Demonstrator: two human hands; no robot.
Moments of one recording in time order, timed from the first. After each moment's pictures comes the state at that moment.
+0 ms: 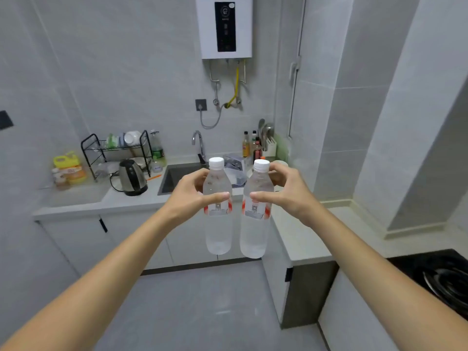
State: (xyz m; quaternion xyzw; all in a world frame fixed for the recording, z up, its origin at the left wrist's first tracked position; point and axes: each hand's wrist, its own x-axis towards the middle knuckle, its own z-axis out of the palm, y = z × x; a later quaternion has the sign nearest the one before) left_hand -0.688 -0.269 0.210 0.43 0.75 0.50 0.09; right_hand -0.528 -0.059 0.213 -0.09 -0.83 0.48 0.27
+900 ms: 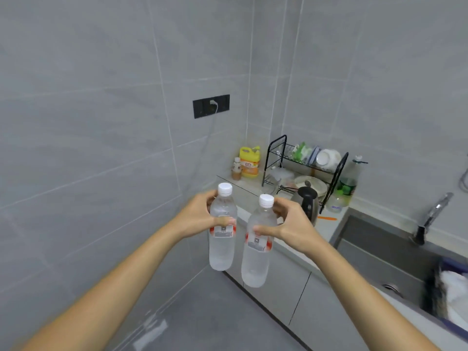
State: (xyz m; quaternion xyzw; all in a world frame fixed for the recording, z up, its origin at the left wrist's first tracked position) left_hand -1.187 -0.582 0.154 0.06 0.86 0.50 -0.02; right_hand -1.215 -0.317 0.144 0.22 -0.83 0.51 -0.01
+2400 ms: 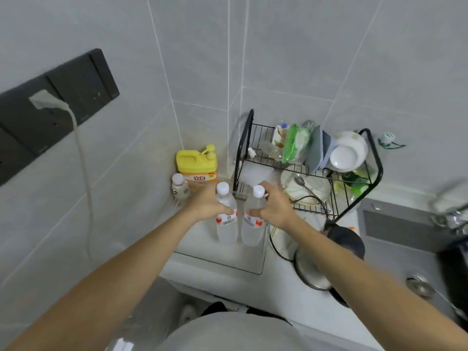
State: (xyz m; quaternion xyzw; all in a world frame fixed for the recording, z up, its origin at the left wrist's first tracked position) left_hand -1.888 -0.589 -0.028 0.15 0.88 0.41 0.18; right_hand -1.822 -0.373 -0.036 -0.07 -0.91 0.41 -0.02
